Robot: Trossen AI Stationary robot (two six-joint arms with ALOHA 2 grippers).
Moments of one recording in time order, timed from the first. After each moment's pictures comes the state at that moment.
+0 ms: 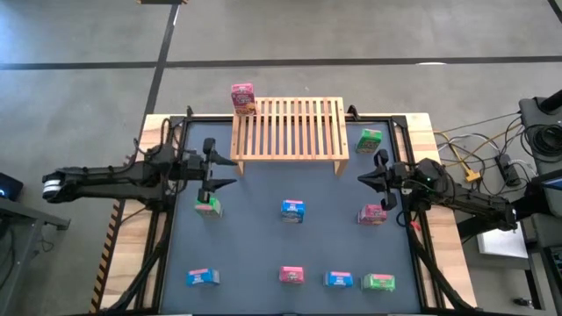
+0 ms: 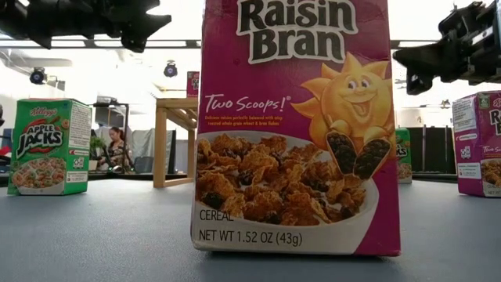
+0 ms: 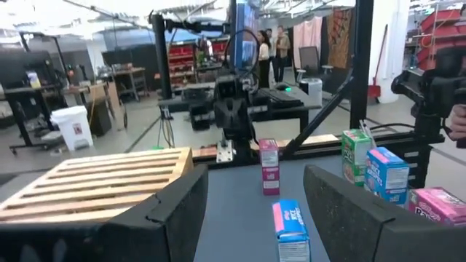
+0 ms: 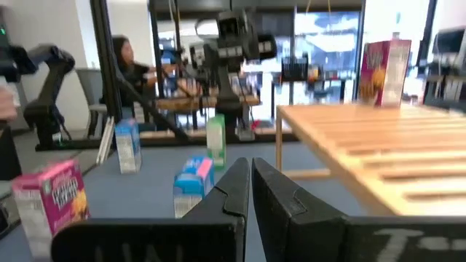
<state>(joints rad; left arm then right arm) 0.18 0.66 0.39 0.31 0.23 0.10 -0.33 0.05 0.01 0.16 -0.37 0.07</state>
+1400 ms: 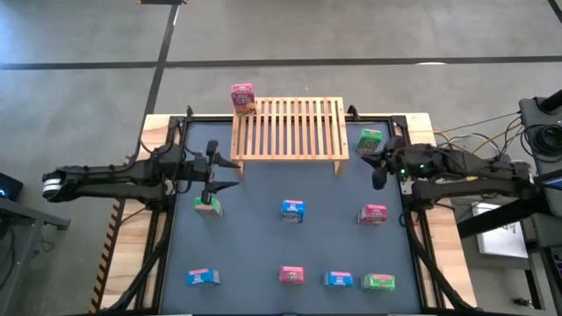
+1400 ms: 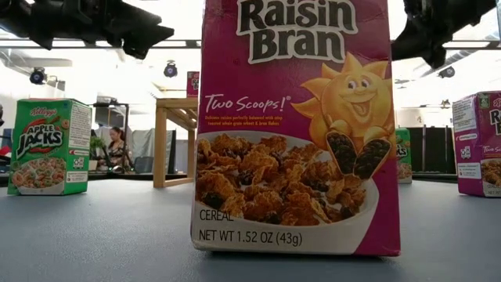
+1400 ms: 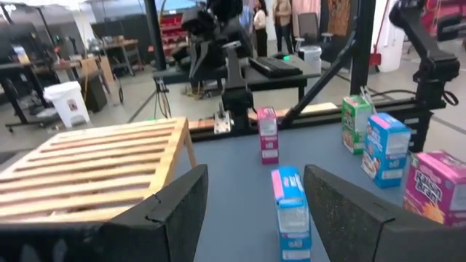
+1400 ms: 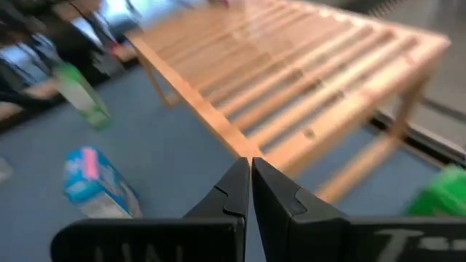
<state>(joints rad) 0.18 0.69 0.42 0.20 0.23 0.14 -0.07 0.68 0.70 -0.63 0.35 0.42</state>
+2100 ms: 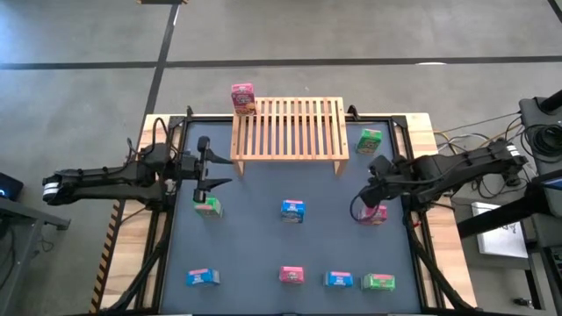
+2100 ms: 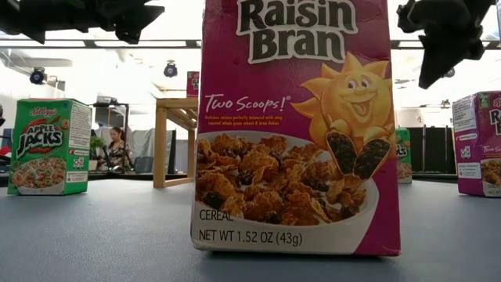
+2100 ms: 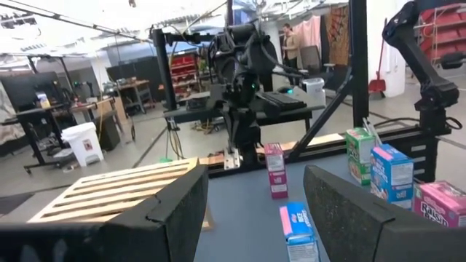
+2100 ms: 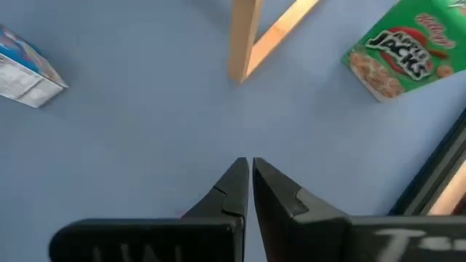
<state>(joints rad) 0.18 0.59 0.41 0.24 0.23 0.17 0.23 1.00 0.95 -1.23 0.41 1.00</state>
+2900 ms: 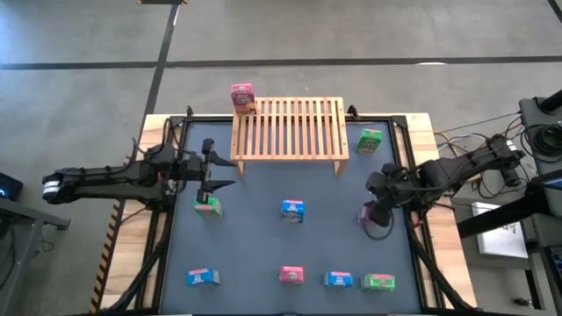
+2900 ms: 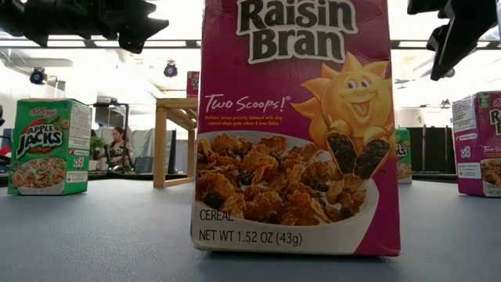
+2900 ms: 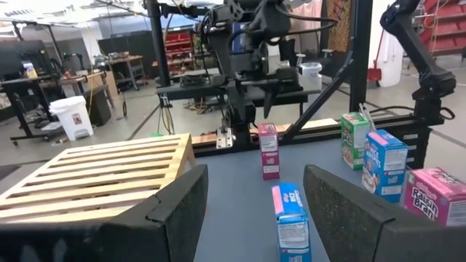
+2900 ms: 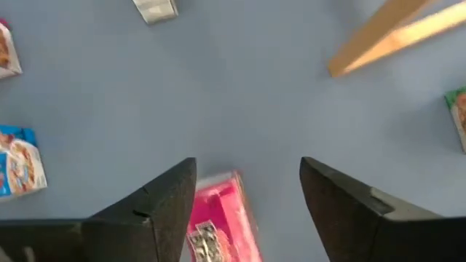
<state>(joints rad) 0.18 0.63 0.41 0.21 0.23 0.13 0.37 0.96 0.94 -1.12 0.26 0.70</state>
